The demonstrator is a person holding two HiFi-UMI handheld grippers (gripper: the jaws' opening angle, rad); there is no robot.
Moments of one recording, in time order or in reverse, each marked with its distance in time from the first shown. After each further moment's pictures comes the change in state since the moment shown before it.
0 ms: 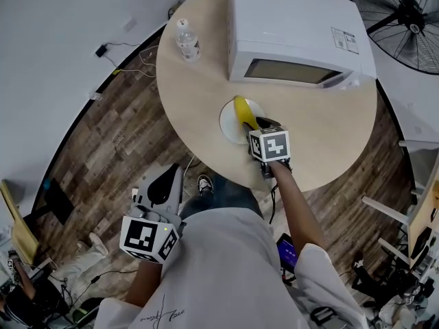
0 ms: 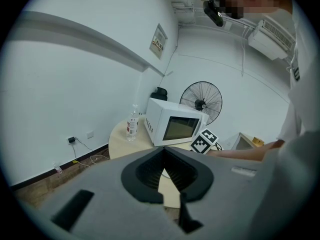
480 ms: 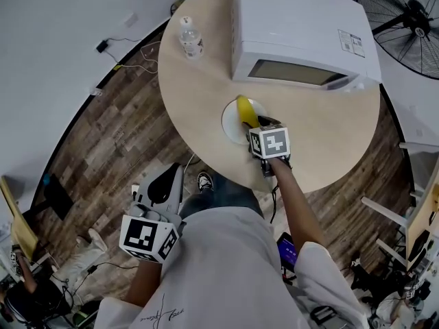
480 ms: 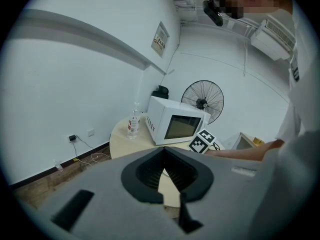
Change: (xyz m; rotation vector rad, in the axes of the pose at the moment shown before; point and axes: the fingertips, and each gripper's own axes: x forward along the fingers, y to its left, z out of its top) left arm 0.007 0.008 -0.002 -0.015 0.016 0.010; right arm 0.017 -0.003 -0.001 -0.007 0.051 0.006
